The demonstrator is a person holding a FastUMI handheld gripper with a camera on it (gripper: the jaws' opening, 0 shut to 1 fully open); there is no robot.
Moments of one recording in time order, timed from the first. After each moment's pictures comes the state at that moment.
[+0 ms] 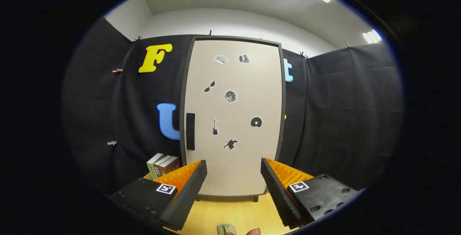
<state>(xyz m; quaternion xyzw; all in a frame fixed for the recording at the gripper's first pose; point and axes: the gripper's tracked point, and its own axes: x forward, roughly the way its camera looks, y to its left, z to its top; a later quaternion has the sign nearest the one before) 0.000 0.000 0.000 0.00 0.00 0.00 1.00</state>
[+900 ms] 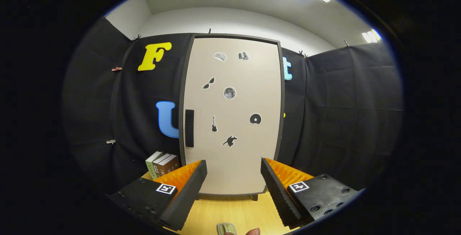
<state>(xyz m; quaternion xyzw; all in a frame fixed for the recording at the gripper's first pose) 0.003 -0.002 -0.009 0.00 0.01 0.00 1.00</state>
